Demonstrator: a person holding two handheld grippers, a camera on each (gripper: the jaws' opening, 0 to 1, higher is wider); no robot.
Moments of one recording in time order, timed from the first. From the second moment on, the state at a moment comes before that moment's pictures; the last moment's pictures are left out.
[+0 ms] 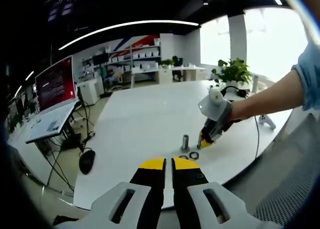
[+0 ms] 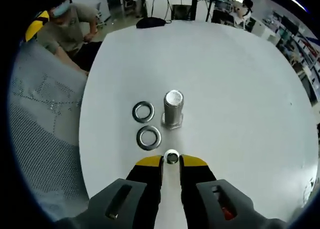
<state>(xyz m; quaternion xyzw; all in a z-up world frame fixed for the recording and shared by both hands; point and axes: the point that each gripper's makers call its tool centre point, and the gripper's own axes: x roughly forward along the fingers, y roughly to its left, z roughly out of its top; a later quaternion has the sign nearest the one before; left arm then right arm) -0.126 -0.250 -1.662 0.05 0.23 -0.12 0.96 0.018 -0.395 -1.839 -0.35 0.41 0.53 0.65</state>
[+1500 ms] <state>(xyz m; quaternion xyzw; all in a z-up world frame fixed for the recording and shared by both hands) -0.126 -0.251 -1.661 0.05 0.23 -0.12 0.96 0.029 -0.471 -1.850 -0.33 0.46 0.49 0.67</state>
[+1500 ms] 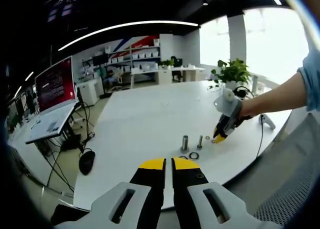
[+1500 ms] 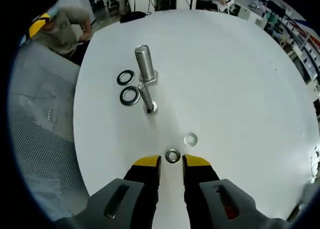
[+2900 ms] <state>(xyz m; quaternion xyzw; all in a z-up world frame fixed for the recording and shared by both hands) -0.126 -0.250 -1.662 0.05 0.23 -0.12 0.96 0.034 -0.469 -1.853 -0.34 0.46 0.47 0.68</state>
